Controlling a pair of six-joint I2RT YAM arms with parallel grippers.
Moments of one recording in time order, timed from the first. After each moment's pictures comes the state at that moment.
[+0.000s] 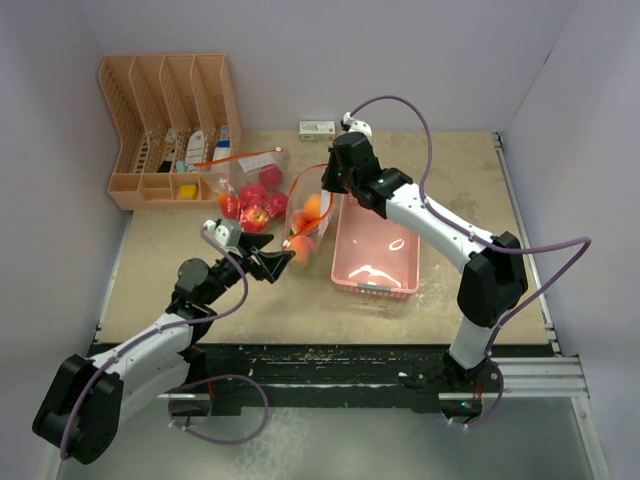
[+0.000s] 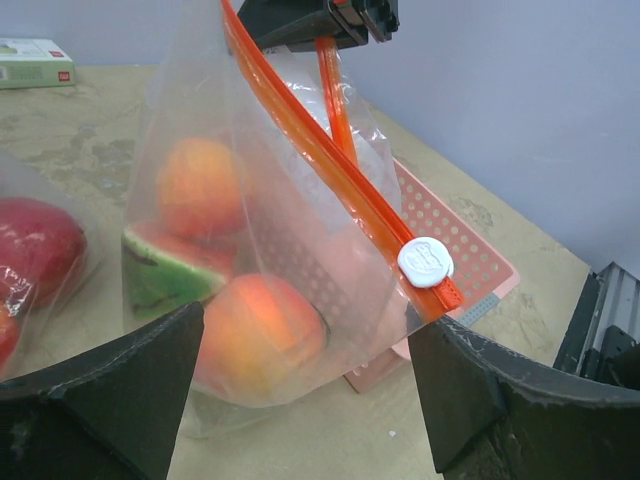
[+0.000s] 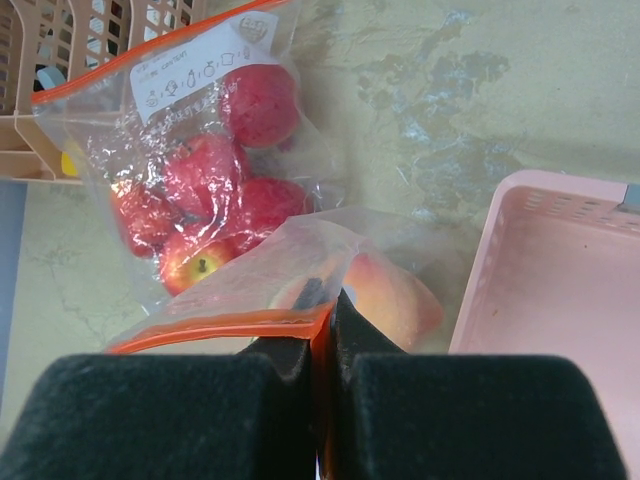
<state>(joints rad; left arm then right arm) -0.44 0.89 0.20 0.81 0.35 -0.39 0.65 1.77 1.57 -0.36 0.24 0.60</state>
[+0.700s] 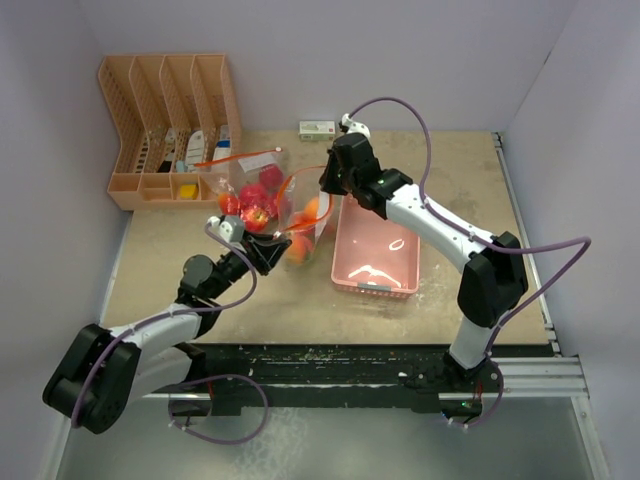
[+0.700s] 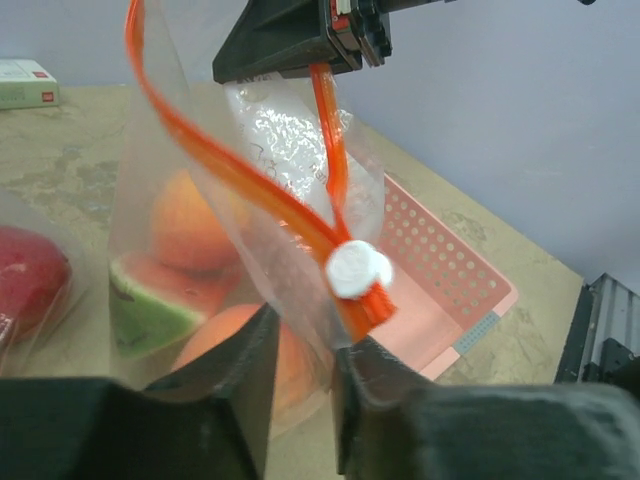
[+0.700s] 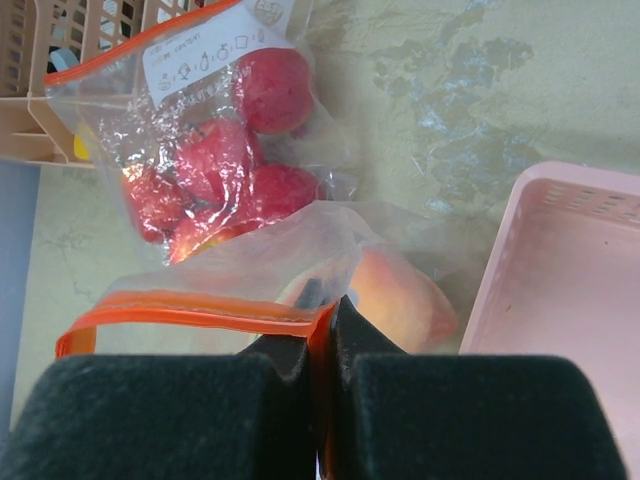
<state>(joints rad) -0.44 1.09 0.20 1.06 0.37 -0.41 0.65 1.77 1.57 -0.35 0.19 0.60</state>
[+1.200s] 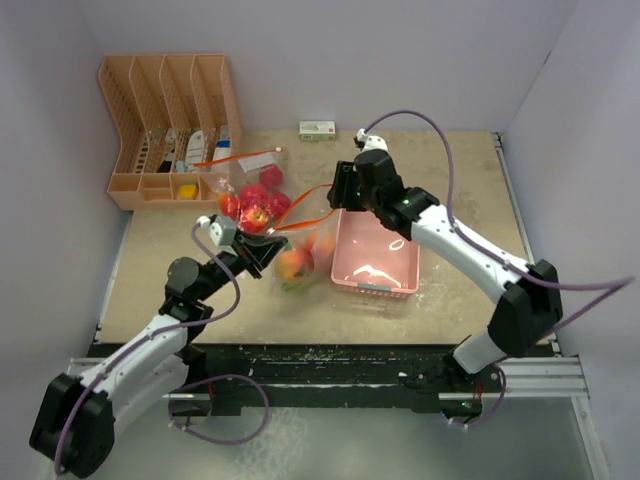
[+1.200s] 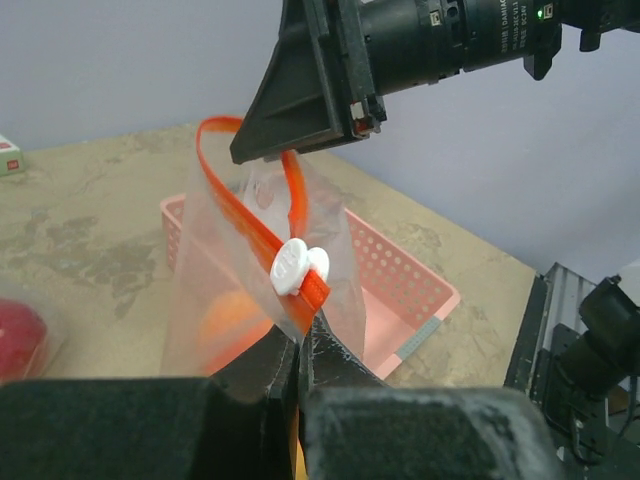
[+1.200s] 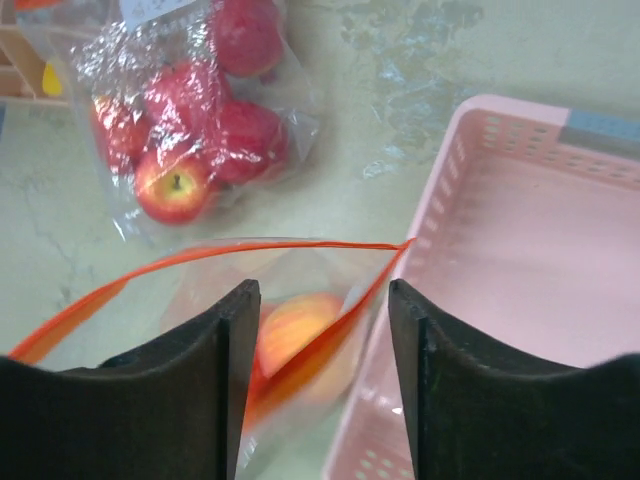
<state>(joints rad) -0.44 0.87 0.27 0.85 0.45 -0.40 0.65 1.58 1.36 -0.37 0.19 0.54</state>
